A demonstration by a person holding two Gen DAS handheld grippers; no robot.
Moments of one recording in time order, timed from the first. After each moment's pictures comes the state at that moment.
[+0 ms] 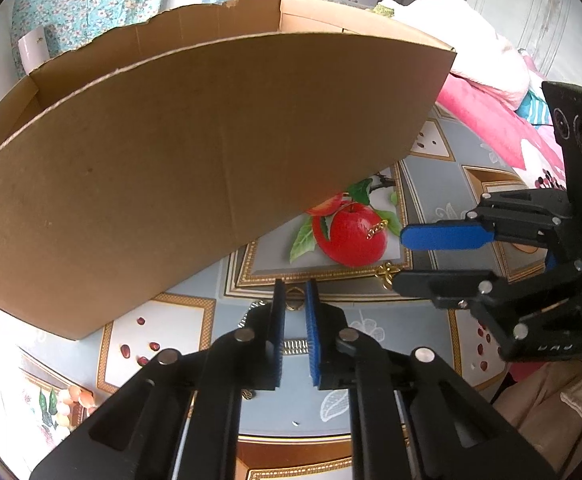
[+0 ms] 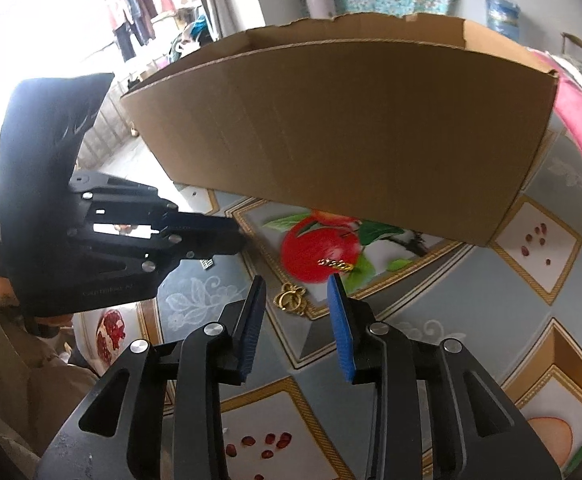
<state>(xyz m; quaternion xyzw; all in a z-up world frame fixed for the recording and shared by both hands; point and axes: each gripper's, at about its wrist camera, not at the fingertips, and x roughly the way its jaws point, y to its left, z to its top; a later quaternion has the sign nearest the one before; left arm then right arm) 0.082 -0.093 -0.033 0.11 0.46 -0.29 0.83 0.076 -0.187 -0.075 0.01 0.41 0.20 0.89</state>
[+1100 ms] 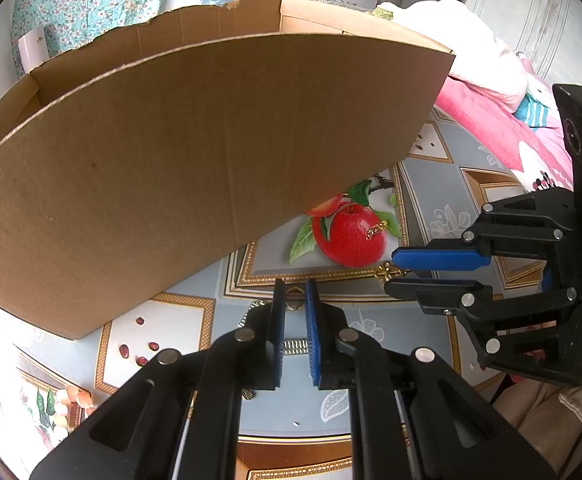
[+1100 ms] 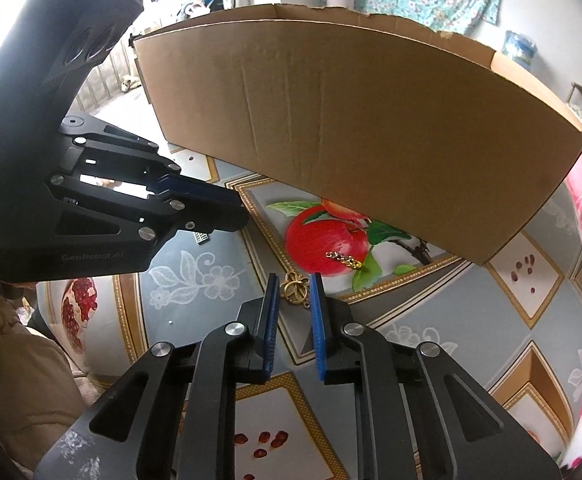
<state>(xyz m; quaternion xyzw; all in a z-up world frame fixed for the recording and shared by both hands) 0.082 -0.091 -0.034 0.11 0.46 -0.30 0.83 0.071 -0.149 -0.080 -0.09 0.41 0.18 0.89</state>
